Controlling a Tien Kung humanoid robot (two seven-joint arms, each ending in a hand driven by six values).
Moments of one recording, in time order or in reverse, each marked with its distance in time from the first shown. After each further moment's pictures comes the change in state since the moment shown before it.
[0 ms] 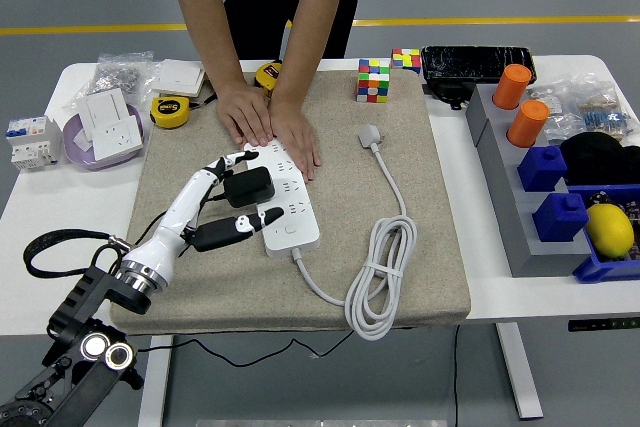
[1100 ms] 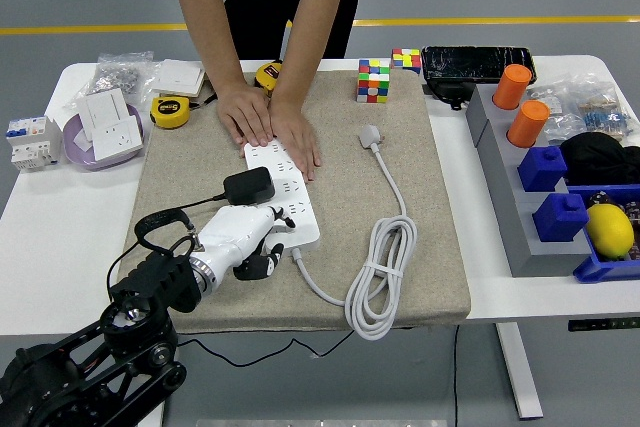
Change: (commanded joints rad) left arm -0.188 0.037 0.254 -0.033 0.469 -0.178 0.403; right arm 0.007 -0.003 0.012 0.000 -0.005 0.001 0.001
